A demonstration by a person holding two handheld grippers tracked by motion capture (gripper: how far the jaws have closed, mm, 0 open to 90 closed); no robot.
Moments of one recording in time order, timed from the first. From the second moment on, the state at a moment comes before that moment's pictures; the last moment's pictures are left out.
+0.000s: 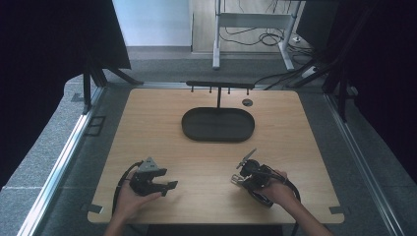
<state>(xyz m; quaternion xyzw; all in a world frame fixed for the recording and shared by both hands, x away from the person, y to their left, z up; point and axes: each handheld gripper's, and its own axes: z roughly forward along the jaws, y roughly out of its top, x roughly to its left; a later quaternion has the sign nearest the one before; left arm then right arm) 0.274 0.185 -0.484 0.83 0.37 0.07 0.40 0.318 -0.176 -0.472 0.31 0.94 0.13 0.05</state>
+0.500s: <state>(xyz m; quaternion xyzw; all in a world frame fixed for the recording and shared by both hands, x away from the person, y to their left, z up) 0.274 0.184 -0.485 0.83 0.37 0.07 0.40 0.314 -0.187 -0.461 0.32 0.93 0.17 0.06</state>
